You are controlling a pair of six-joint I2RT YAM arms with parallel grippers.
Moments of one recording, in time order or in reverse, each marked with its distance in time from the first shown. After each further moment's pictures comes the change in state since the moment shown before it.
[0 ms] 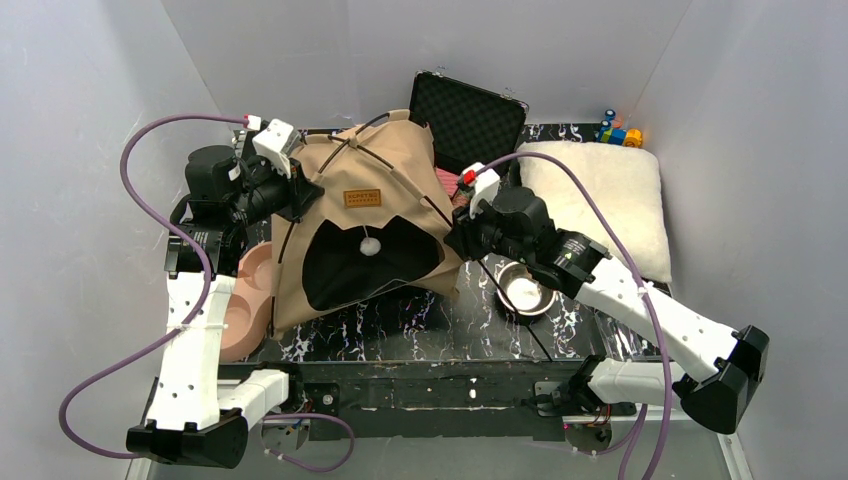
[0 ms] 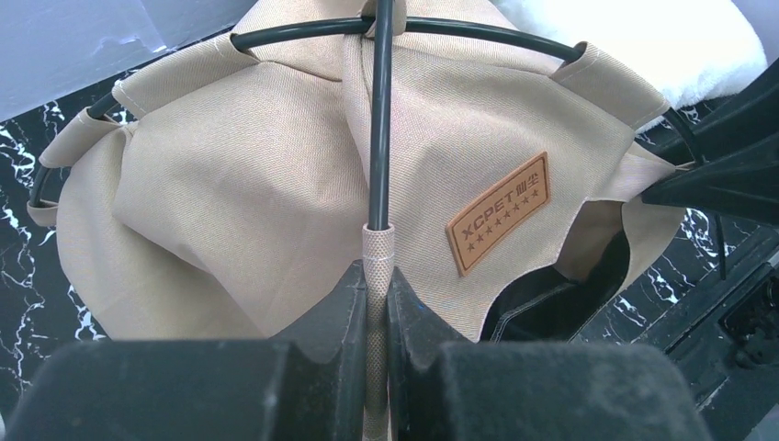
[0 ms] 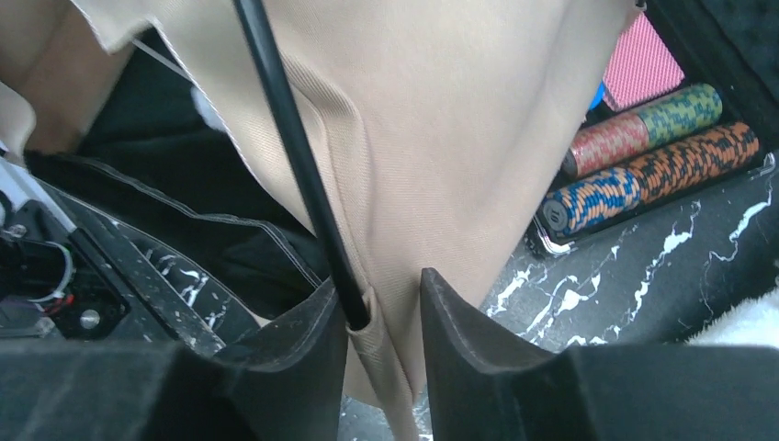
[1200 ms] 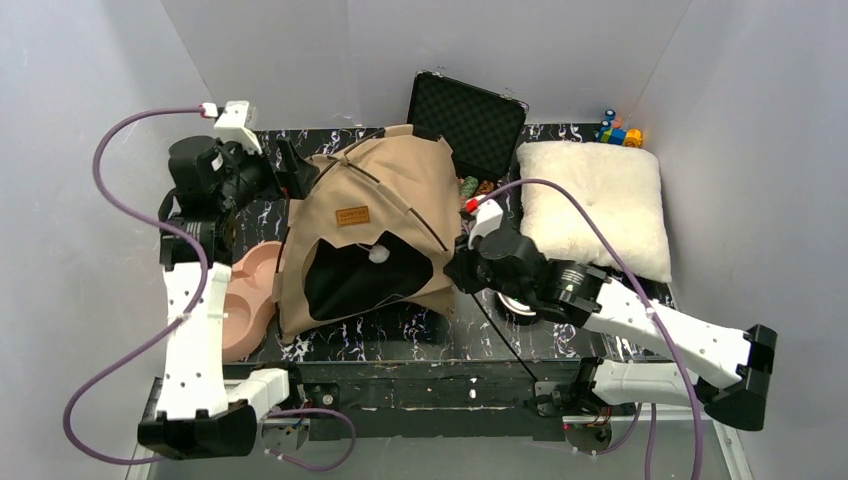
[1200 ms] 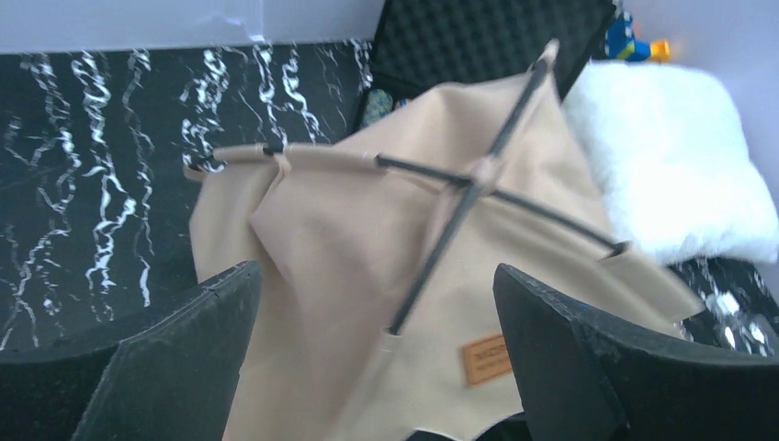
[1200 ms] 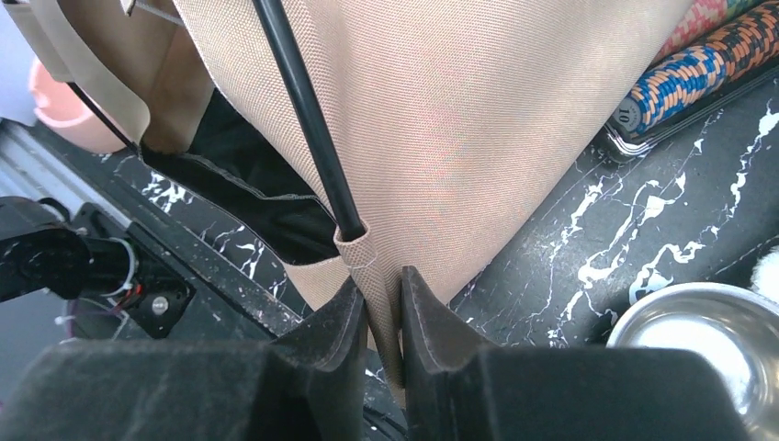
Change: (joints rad) left arm 0.114 0.063 0.016 0.091 -0.116 -0.235; right arm 0.199 -0.118 -0.133 -0.058 0.218 0.284
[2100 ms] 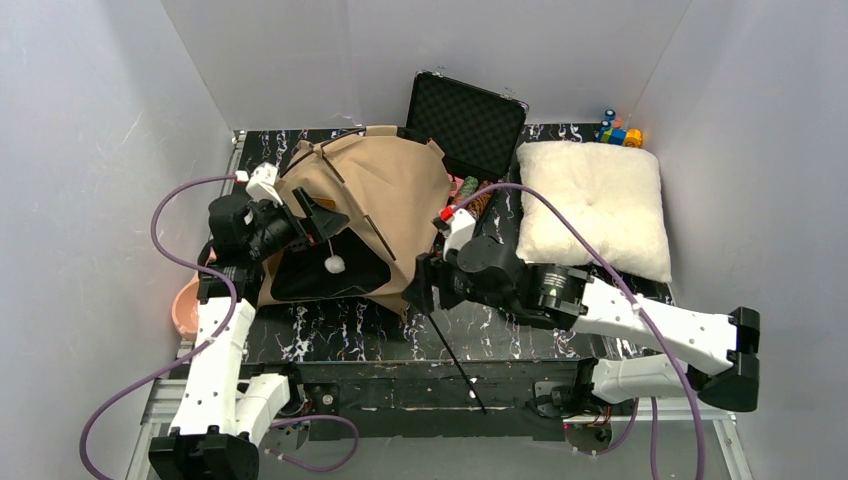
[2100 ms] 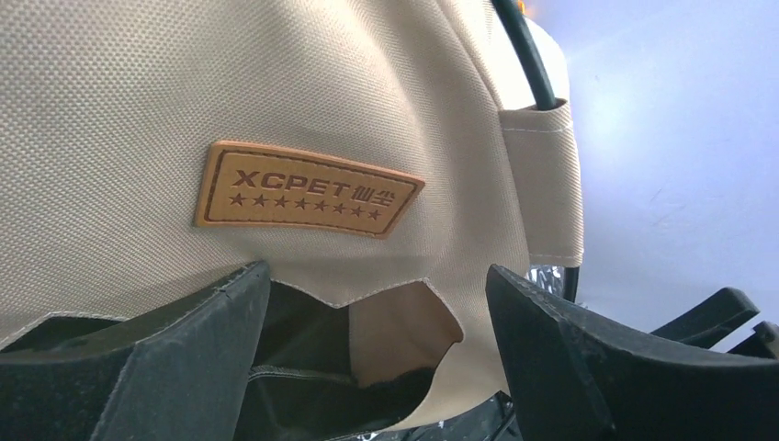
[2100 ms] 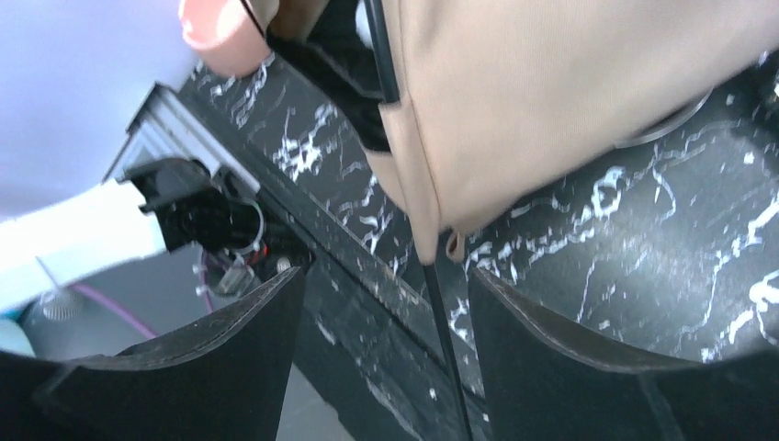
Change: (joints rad) left arm -0.012 -0.223 -0.528 0.269 0.207 -0.407; right arm 0.174 0.154 0.153 0.018 -0.017 0.144
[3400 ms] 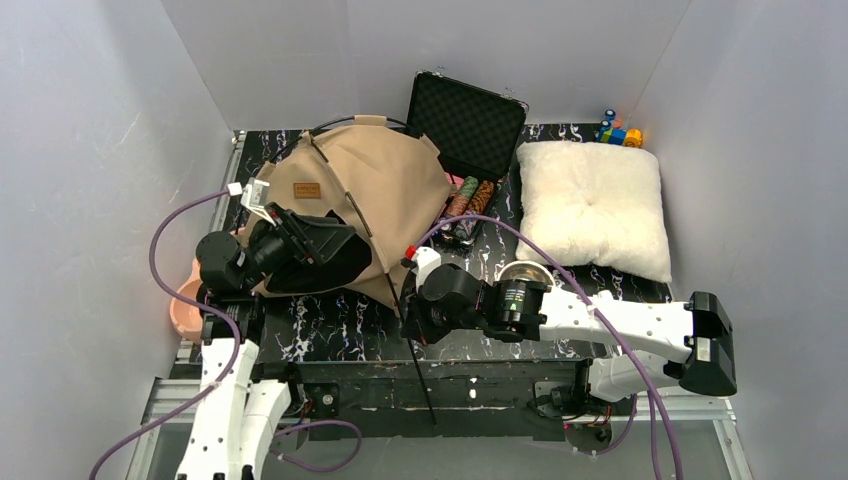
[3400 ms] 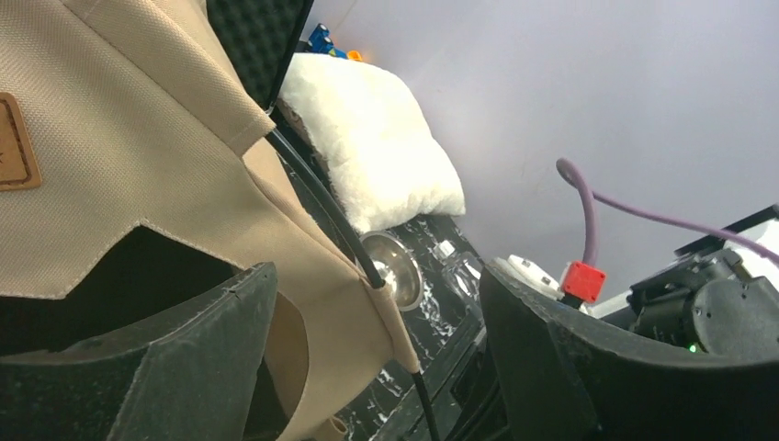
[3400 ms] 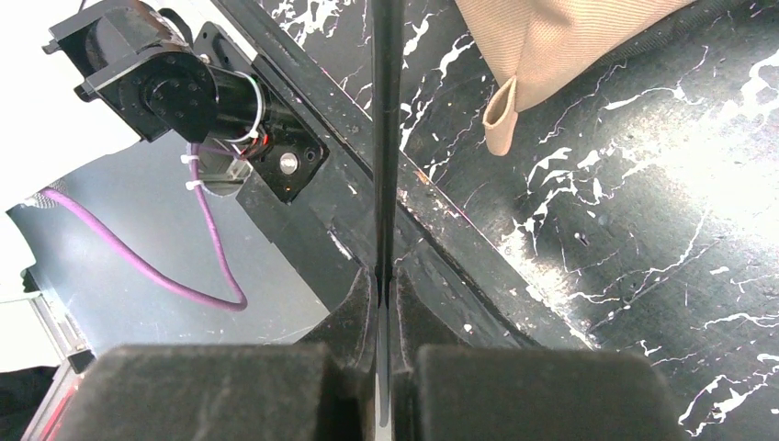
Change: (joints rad) left arm -0.012 -0.242 -0.190 0.406 0.193 -0.180; right arm 0.092 0.094 -0.107 0.001 -0.151 0.074
